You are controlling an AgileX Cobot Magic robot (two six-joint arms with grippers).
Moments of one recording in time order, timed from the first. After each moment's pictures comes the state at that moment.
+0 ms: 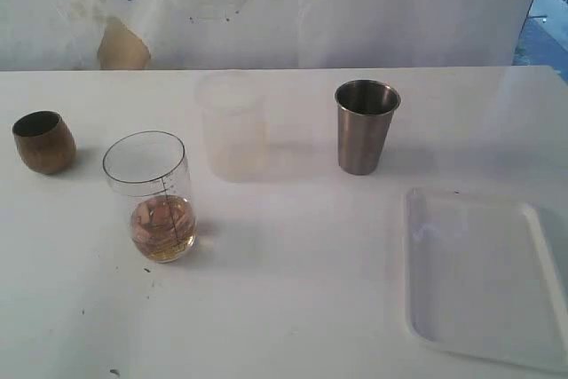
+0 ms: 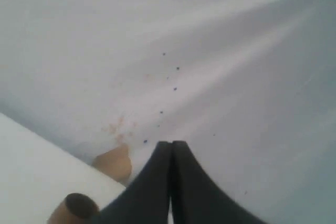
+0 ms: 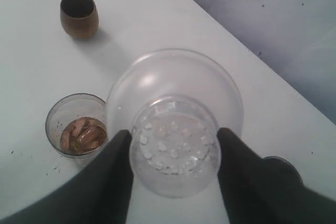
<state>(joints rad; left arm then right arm) 0.09 0.18 -0.22 -0.06 -0.06 -0.58 0.87 1.76 -2.16 -0.21 1.23 -0.06</state>
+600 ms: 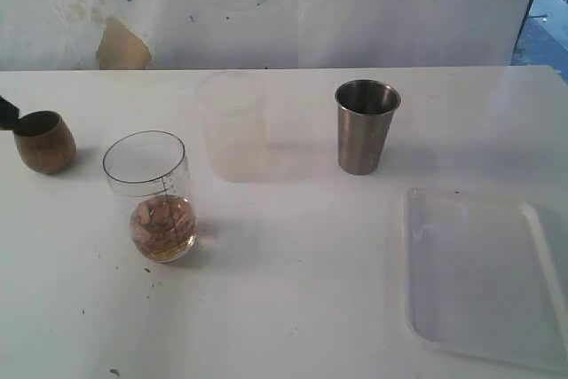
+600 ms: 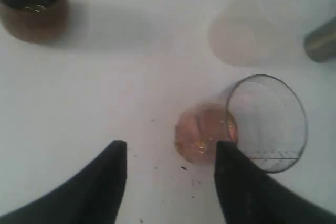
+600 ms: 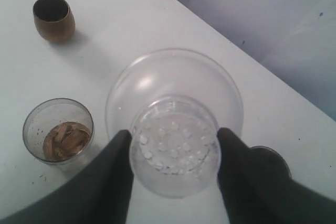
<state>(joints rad) 0.09 1.26 -0.98 -0.59 0.86 0.39 0.84 1.76 -2.15 -0.25 1.23 -0.01</state>
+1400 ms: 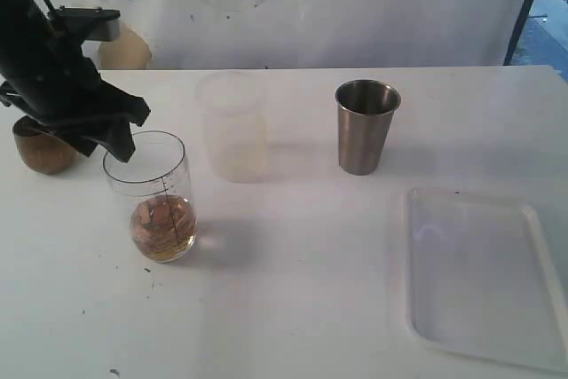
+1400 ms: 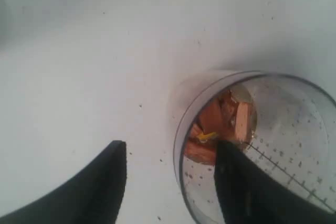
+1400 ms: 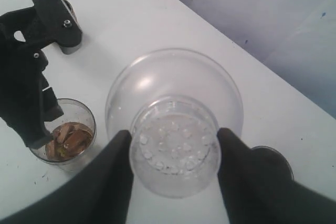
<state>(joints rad) -0.30 1.72 -1.39 -0.15 1.06 0.12 0.84 1.76 -2.15 -0.24 1.23 0.00</state>
